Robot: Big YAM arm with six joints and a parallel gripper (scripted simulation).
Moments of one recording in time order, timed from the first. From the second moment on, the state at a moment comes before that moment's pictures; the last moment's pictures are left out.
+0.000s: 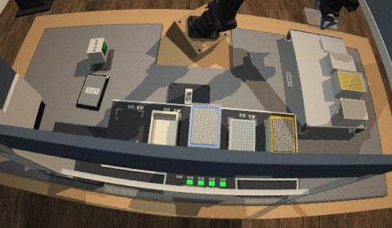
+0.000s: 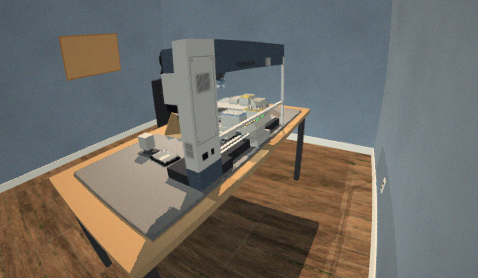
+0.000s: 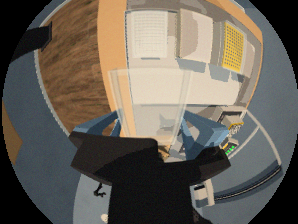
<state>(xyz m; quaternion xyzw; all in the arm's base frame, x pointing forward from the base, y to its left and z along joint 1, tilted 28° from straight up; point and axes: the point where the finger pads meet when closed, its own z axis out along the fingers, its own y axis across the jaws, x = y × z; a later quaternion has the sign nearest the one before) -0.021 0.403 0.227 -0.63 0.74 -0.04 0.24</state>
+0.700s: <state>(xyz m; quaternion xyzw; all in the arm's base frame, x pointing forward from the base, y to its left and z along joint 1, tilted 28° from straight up) -0.009 0.411 0.199 -0.63 0.74 -0.04 0.24</state>
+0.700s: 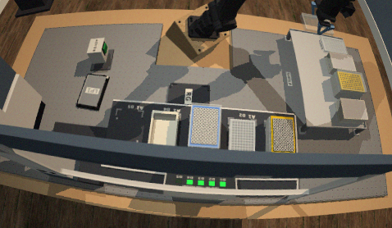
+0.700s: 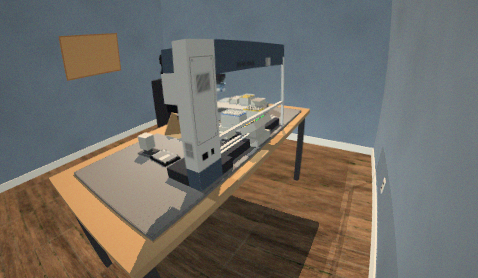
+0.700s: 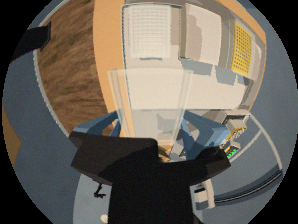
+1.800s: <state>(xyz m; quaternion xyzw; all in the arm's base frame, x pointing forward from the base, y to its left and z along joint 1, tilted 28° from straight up) 0.009 0.425 0.158 -0.63 0.74 -0.04 0.24</state>
